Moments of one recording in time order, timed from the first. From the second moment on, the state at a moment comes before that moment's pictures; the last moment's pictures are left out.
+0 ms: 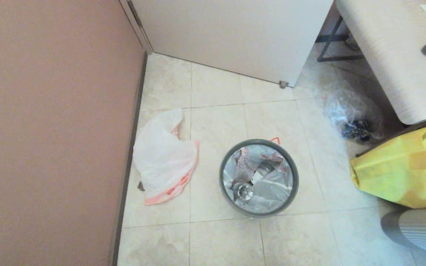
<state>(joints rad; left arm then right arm) 0.00 0.00 -0.01 0.03 -0.01 0.00 0.00 0.21 -0.38 0.13 0.01 -0.09</state>
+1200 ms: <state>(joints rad) 0.00 0.00 -0.01 0.03 -0.01 0.01 0.31 1.41 -1.02 0.07 -0.36 -0.12</state>
